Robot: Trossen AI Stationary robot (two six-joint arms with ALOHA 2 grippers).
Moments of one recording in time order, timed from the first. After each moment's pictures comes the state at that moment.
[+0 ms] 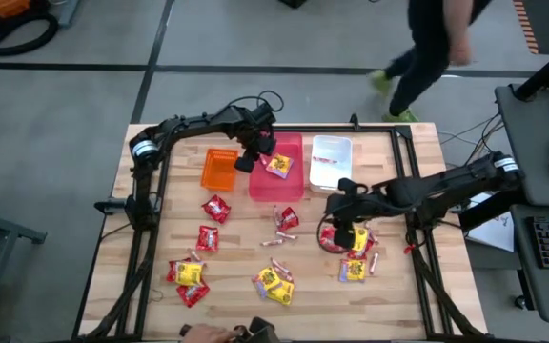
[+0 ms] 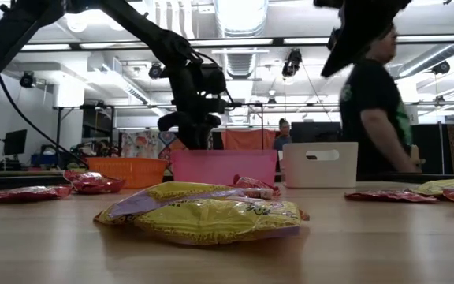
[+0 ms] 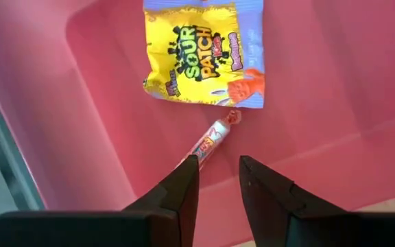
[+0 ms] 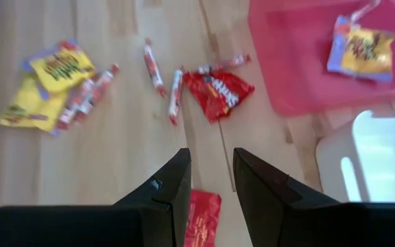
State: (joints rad) left arm 0.57 2.01 1.59 -0.85 0.09 0.99; right arm 0.20 1.26 1.00 -0.64 0.18 0.29
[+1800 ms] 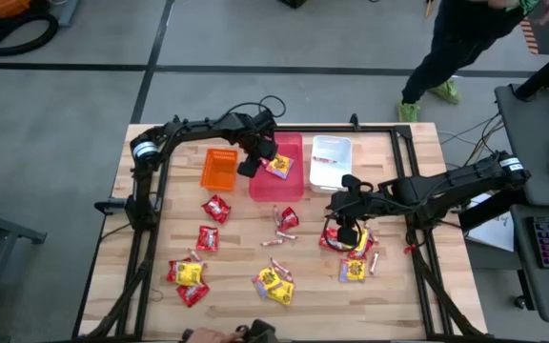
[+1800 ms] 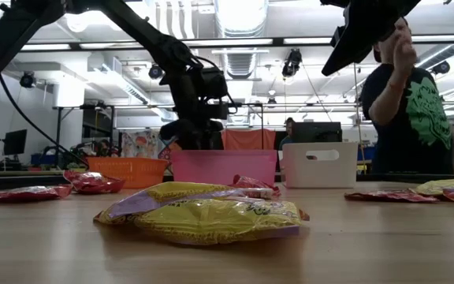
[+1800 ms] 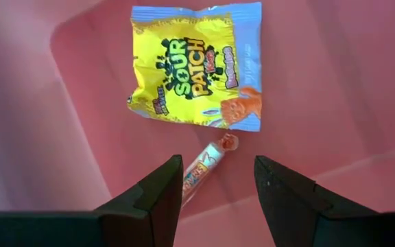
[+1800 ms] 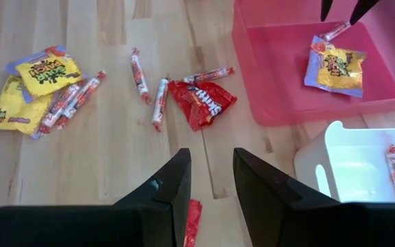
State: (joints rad) left arm 0.54 2.01 1.51 -0.74 0.10 0.94; right arm 0.20 1.21 0.94 -0.59 0.24 0.23
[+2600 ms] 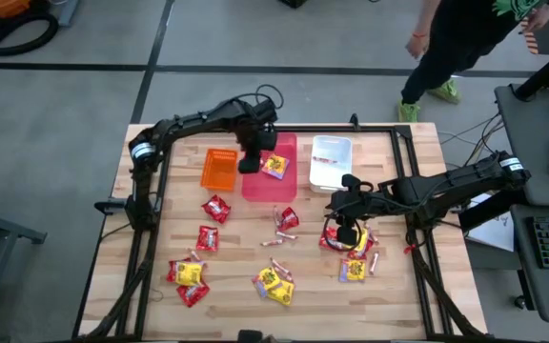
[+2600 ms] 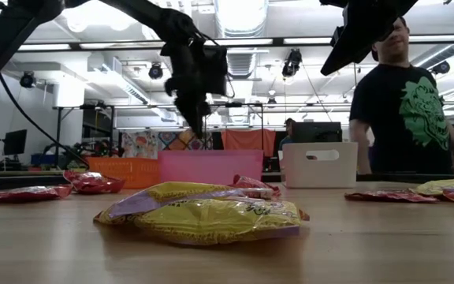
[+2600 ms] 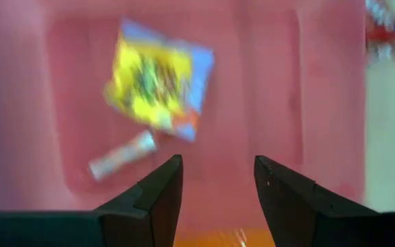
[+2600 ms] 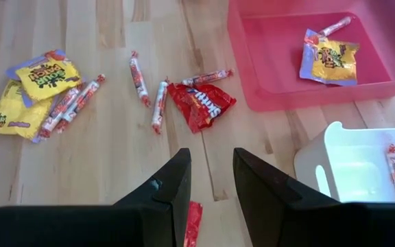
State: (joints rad) left arm 0.53 1.99 1.75 -1.15 0.19 0.58; right arm 0.20 1.21 0.94 -0.59 0.24 0.24
